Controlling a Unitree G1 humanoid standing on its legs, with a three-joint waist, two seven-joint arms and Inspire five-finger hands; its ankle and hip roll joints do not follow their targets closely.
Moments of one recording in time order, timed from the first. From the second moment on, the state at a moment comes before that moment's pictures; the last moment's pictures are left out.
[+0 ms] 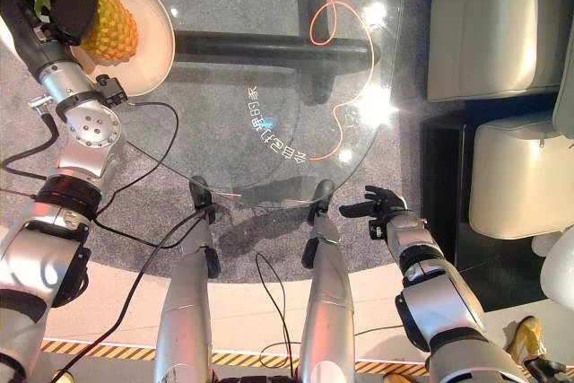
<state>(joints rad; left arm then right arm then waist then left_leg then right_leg) -1.08 0.56 -0.30 0.88 -0.22 -0.56 0.81 -0.81 -0.50 0.35 1.26 0.44 0.12 0.00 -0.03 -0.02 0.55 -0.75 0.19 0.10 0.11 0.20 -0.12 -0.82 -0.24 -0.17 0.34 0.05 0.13</state>
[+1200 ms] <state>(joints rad) -0.91 0.54 -0.25 0.80 -0.24 -0.58 0.78 -0.80 -0.50 0.33 1.26 0.44 0.12 0.00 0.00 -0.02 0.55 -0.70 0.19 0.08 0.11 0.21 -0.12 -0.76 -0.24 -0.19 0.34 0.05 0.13</state>
